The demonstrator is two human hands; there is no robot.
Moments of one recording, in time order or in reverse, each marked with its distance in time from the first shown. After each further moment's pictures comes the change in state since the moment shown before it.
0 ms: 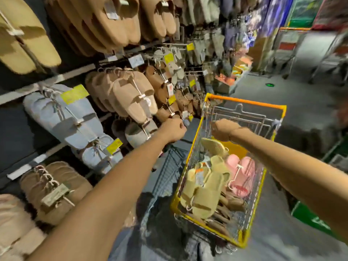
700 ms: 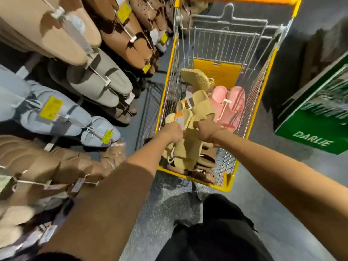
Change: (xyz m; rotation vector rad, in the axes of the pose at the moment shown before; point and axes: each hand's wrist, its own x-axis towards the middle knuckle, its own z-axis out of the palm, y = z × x) left_hand 0.041 -0.040 0.263 0.057 -0.552 -0.251; right_hand 0.007 0.043 0.252 0.205 -0.421 0.026
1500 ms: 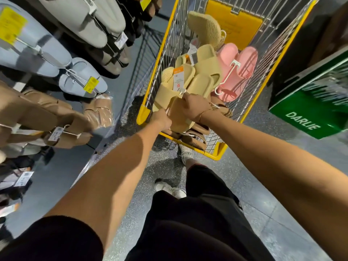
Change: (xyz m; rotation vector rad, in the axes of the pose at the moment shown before) left_hand 0.000 -0.058 0.113 -0.161 0.023 -0.273; right_hand -0.003 -0.027 0.058 0.051 0.047 -0.066
